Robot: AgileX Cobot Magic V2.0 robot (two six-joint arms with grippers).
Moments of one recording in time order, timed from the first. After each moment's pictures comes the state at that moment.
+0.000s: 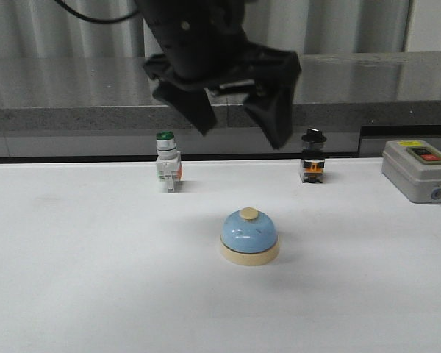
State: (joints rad) left arm -0.69 1.84 -1.51 -0.12 0.72 0.05; right arm 0.03 -0.01 0.03 0.07 0.09 -0.03
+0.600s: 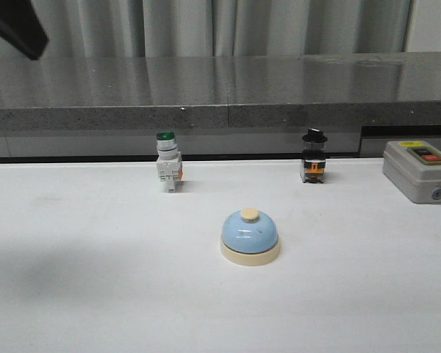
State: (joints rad) left arm -0.23 1.23 -0.98 -0.13 0.57 0.03; right arm 0.03 -0.01 0.03 0.07 0.09 -0.03
